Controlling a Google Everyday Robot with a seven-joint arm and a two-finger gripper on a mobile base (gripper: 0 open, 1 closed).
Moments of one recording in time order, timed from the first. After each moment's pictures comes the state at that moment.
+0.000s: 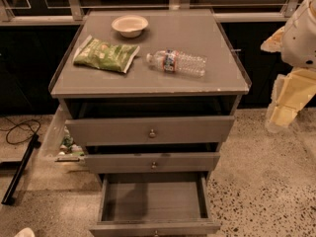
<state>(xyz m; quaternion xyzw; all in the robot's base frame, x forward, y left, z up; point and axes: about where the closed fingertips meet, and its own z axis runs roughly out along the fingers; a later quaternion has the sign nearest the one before) 0.438 -0.217 0.976 -0.60 0.78 -0.03 0.16</state>
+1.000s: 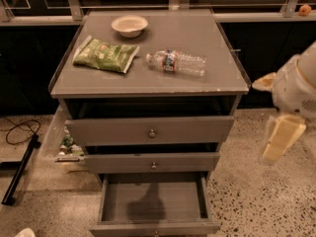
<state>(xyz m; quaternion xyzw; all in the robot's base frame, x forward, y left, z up) 0.430 -0.225 0.892 -0.61 0.77 0.02 0.16</state>
